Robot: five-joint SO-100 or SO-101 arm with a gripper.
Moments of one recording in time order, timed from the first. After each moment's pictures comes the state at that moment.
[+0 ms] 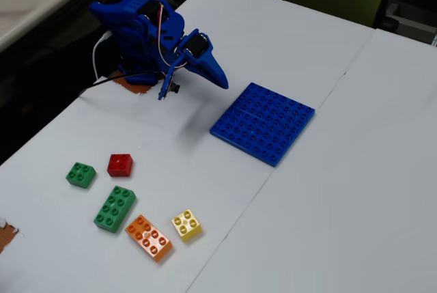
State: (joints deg) arm 0.6 187.8 177.8 37.8 5.9
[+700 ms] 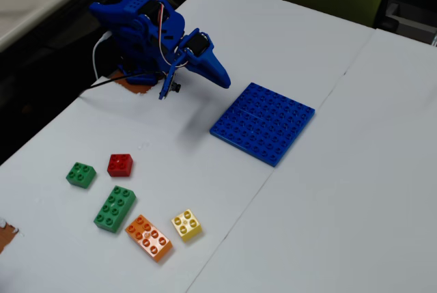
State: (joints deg) arm -0.1 187.8 177.8 38.0 4.9
